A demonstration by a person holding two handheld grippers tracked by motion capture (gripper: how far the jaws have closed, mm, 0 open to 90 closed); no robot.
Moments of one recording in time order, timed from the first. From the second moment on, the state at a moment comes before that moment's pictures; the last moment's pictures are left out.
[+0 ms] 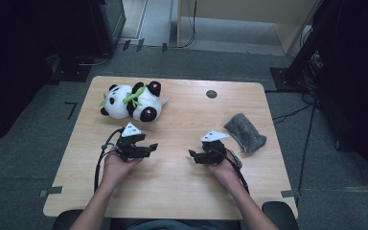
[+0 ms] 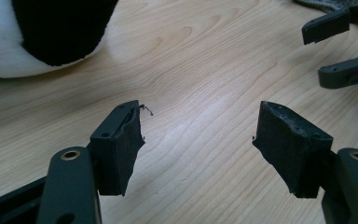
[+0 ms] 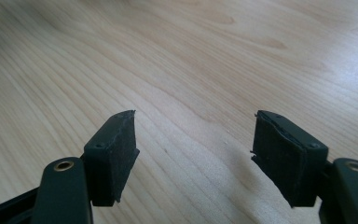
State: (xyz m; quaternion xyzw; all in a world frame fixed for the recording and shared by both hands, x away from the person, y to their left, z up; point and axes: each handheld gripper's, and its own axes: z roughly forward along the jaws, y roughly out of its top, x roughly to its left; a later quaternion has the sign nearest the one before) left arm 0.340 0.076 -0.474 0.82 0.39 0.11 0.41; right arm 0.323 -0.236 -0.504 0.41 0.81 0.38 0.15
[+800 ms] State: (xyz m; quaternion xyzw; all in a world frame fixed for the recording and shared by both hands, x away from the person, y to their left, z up) left arm 0.379 0.110 -0.433 0.80 0.40 0.14 0.43; right arm 0.328 -0.271 -0.475 0.42 0.80 0.41 0.15
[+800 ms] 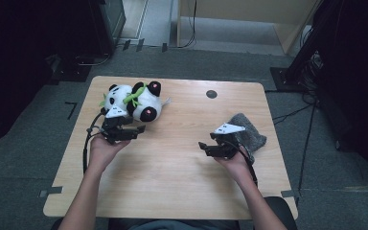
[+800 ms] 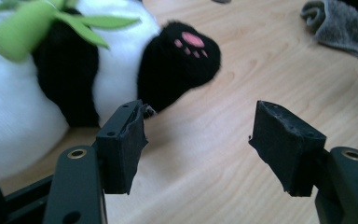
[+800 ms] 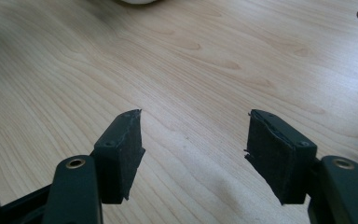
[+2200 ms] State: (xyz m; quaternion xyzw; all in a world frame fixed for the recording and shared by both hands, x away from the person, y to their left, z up) left arm 0.469 0.134 -0.436 0.78 0.43 0.14 0.42; right arm 0.328 -0.277 -0.481 0.42 0.81 0.39 0.14
